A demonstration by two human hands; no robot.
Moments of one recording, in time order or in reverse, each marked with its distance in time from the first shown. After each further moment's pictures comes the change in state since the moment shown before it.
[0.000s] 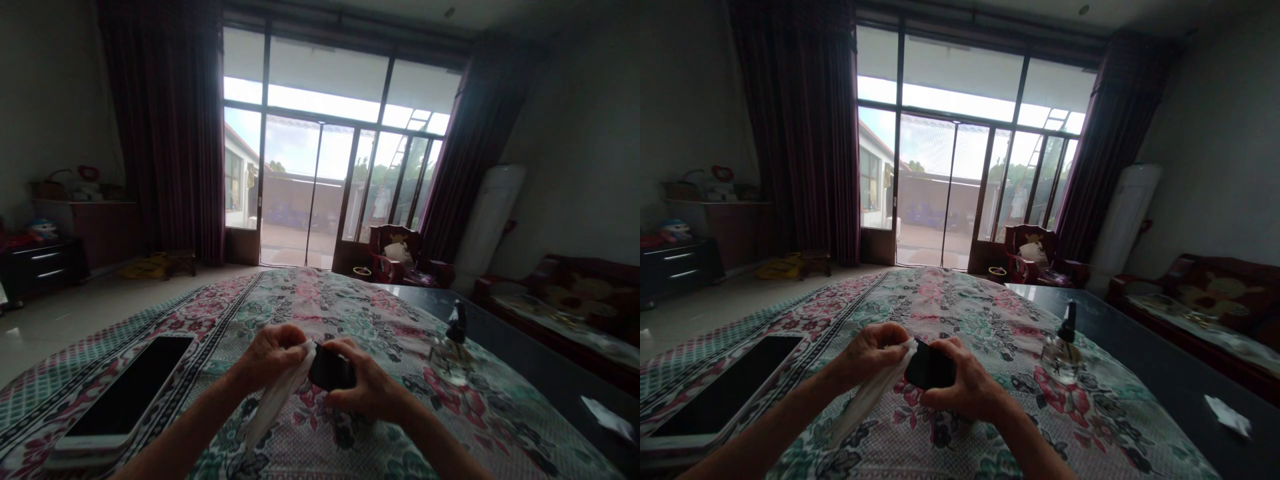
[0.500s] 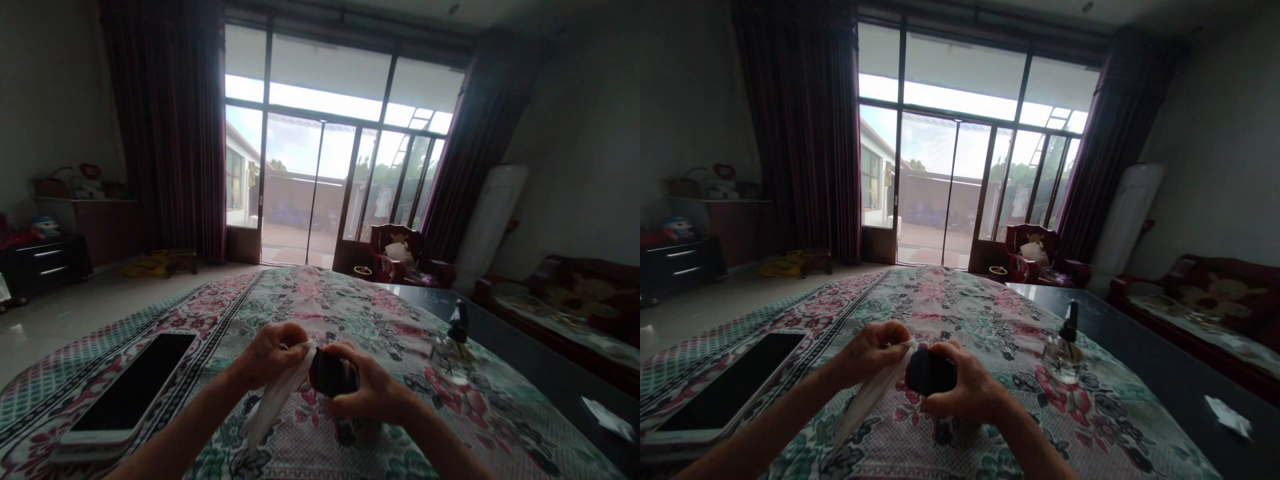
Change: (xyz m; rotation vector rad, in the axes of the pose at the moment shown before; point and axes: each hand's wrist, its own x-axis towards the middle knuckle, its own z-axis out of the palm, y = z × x) left_hand -0.002 0.002 -0.005 0.114 -0.039 0.073; right_hand -0.005 -0.006 -0.001 0.034 -0.053 0.021
